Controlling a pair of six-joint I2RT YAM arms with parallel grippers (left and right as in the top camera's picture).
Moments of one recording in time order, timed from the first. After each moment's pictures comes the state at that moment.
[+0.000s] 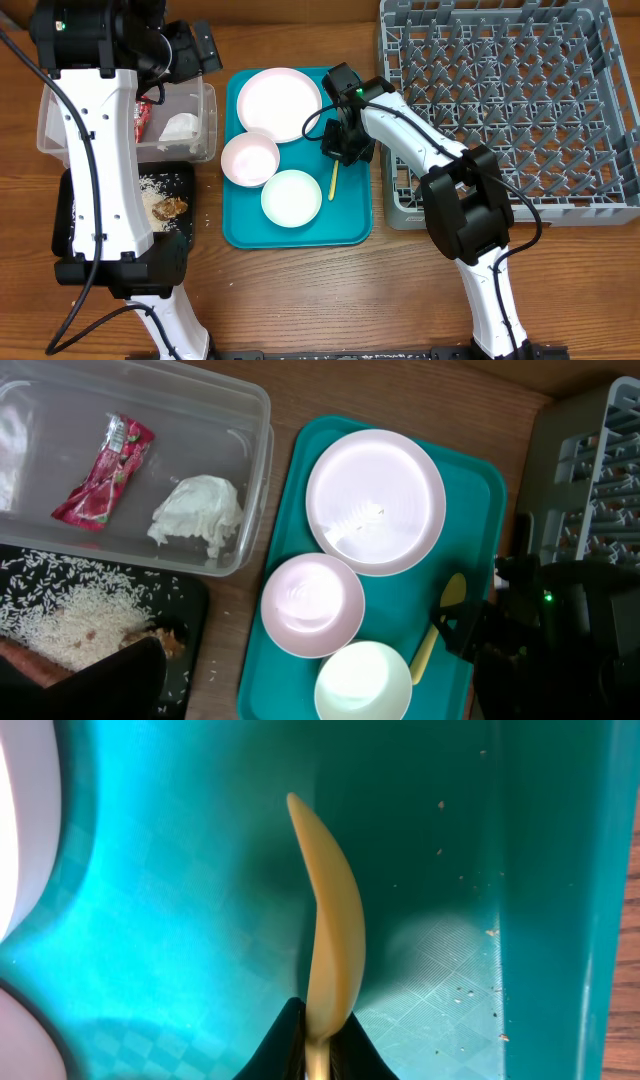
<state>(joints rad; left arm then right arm) -0.01 2.01 2.59 -1.65 0.07 -0.34 0.50 2.35 1.91 -1.00 -0.18 0.72</state>
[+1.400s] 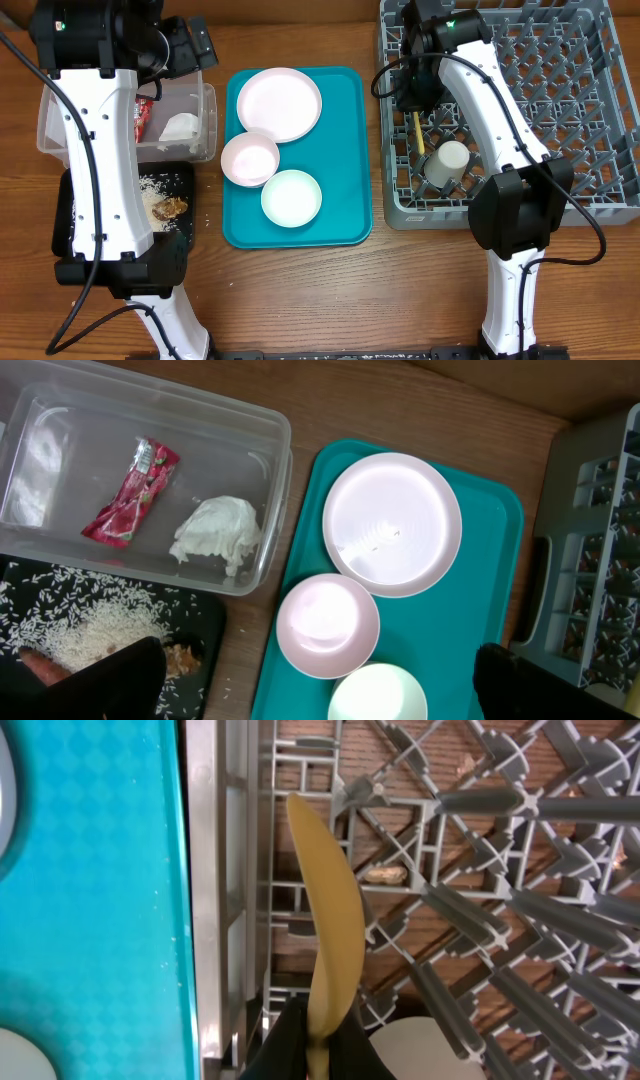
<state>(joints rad) -0.01 2.01 2.59 -1.62 0.01 -0.34 0.26 2.26 2.24 -1.38 0.04 0.18</state>
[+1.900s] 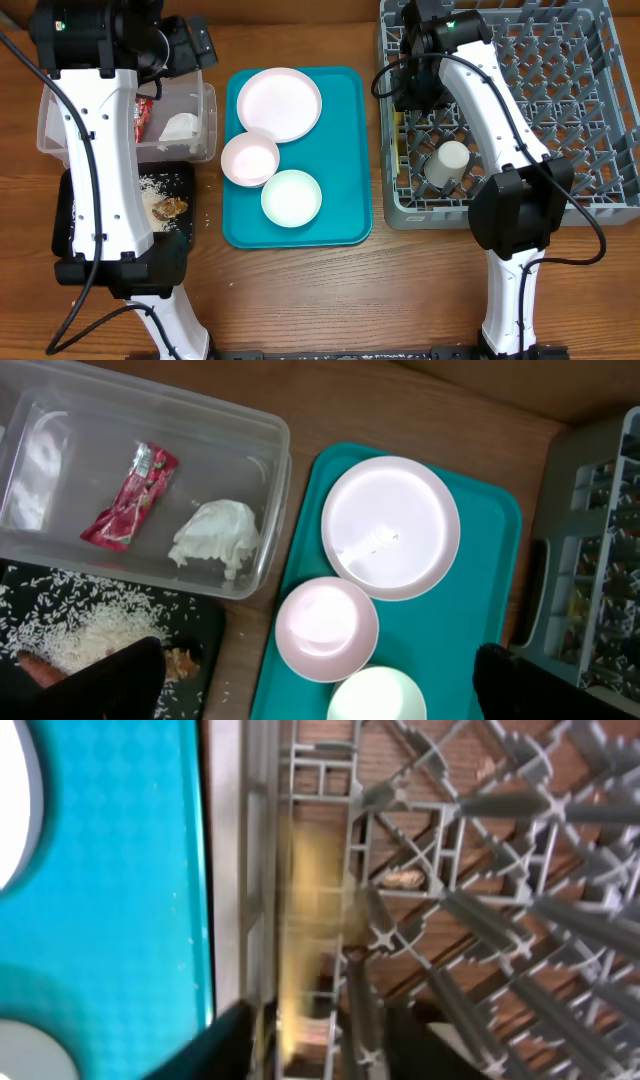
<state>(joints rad) -0.01 2.01 2.59 -1.61 0.01 -0.34 0.26 2.26 2.23 -1.37 0.01 0.19</state>
